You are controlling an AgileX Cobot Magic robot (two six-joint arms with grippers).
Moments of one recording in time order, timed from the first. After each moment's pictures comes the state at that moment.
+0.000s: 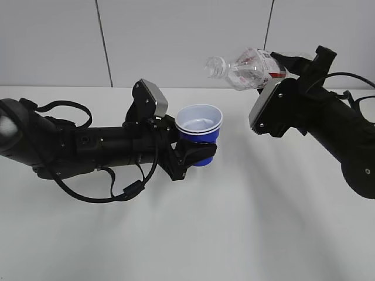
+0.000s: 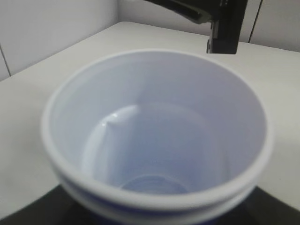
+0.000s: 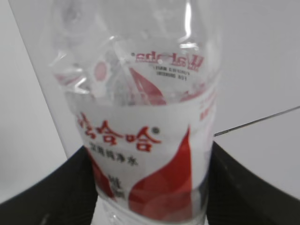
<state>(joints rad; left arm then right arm) -0.50 2.13 -1.00 0.86 -0.94 -0.47 0.26 1.84 -0.72 -0.03 -1.07 -1.27</state>
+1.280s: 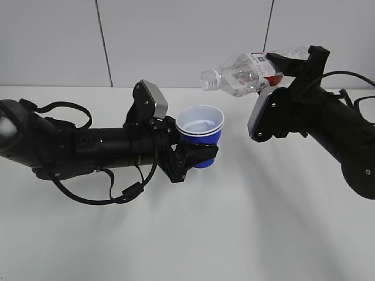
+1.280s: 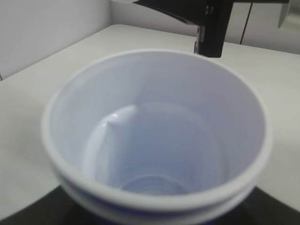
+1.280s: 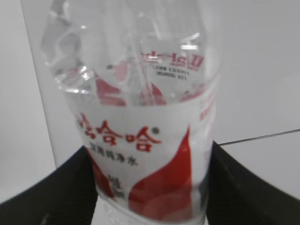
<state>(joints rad) -0.50 2.13 -1.00 0.88 -0.97 -0.47 0.26 1.84 -0.72 -0.05 -1.07 -1.41</state>
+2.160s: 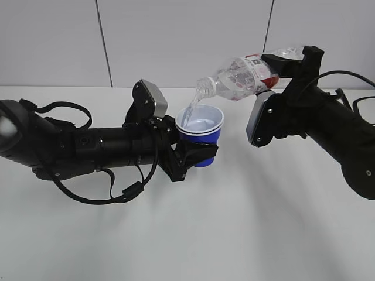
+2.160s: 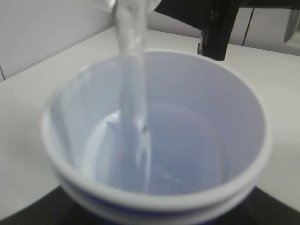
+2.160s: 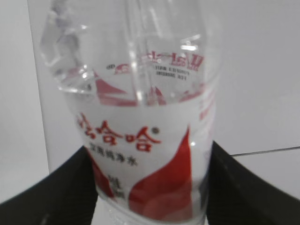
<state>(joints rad) -0.50 2.13 -1.00 0.87 -0.97 -0.47 0.26 1.84 -0.72 -0.08 -1.07 -1.47</state>
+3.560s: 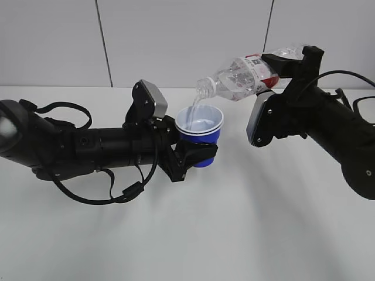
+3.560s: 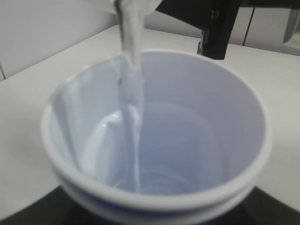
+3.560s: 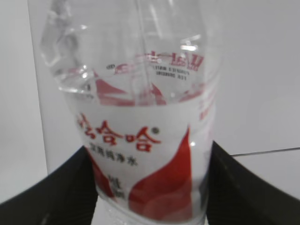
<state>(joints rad) -0.50 2.13 -1.00 0.87 -0.97 -0.47 0.26 1.84 -0.72 -0.08 -1.07 -1.49</state>
